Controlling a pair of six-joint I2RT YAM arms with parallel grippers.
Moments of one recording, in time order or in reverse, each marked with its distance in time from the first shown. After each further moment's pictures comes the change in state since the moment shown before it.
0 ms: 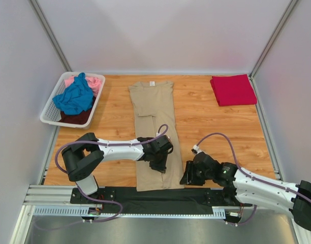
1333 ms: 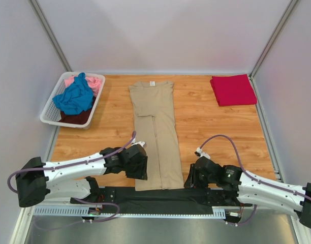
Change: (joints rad) left arm -0.011 -0.538 -0.266 -0.169 -0.058 -0.042; right arm 0.093 -0.122 0.003 -0.153 0.103 0.081
